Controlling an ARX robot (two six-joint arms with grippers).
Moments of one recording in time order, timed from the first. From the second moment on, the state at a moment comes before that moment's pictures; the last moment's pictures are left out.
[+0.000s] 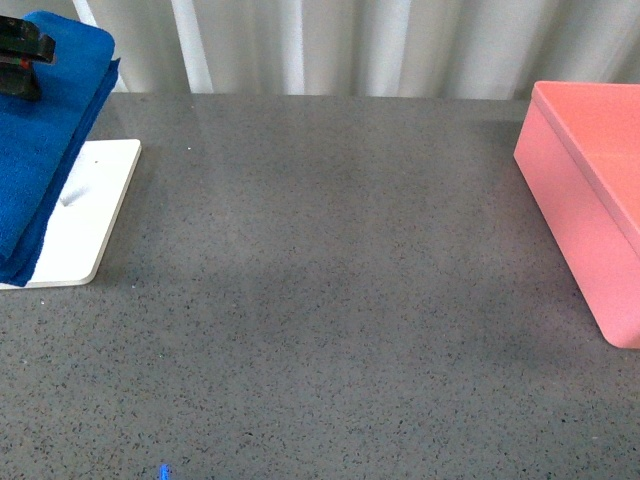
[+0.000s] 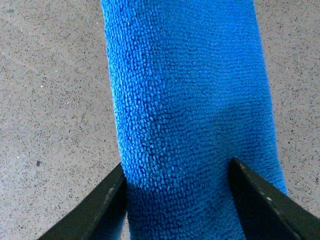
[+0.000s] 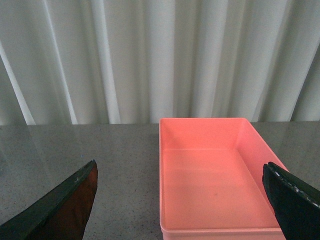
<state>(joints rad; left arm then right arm) 0.13 2.01 1.37 -0.17 -0.08 0.21 0.00 0.00 0.02 0.00 0.00 0.00</state>
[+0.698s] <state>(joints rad) 0.16 1.90 1.36 -0.09 0.06 0.15 0.00 0.00 0.02 0.00 0.00 0.00</state>
